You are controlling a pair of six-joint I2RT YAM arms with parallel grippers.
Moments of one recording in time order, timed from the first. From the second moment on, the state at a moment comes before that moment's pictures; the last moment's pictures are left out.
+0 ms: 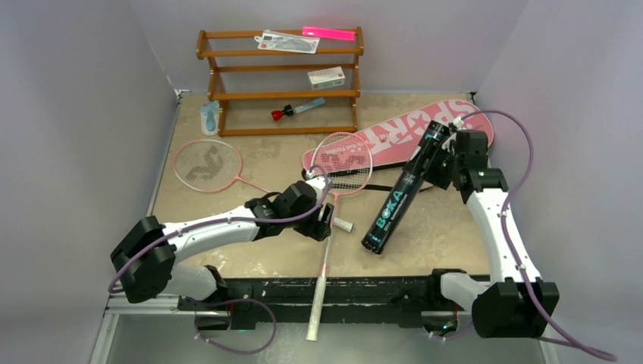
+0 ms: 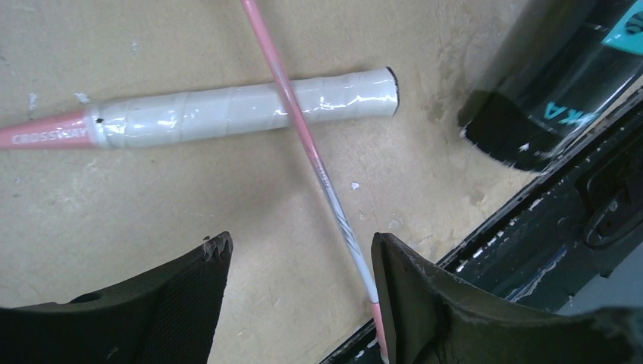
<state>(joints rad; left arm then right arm) -0.94 1.34 0.79 -0.28 -0.01 -0.47 0.02 1.13 1.05 -0.71 -0.24 0.44</state>
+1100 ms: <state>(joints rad) -1.00 1.53 0.73 -0.08 0.12 -0.53 -0.24 1.00 0.53 -0.54 -0.15 0.75</state>
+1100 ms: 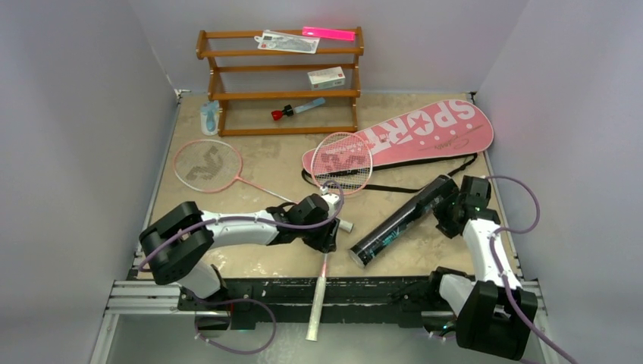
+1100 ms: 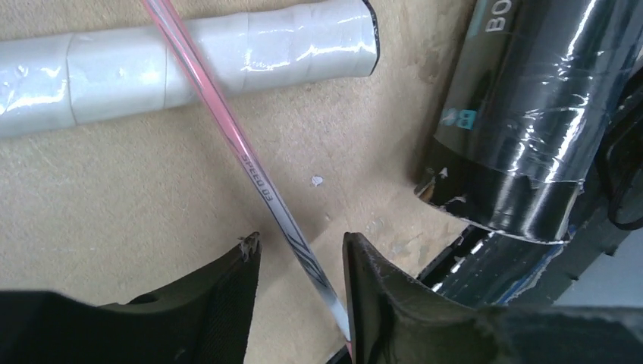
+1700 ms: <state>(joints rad) -1.00 1.25 0.83 -0.26 -0.02 -0.48 -0.20 0.76 0.71 -0.57 -0.70 0.55</state>
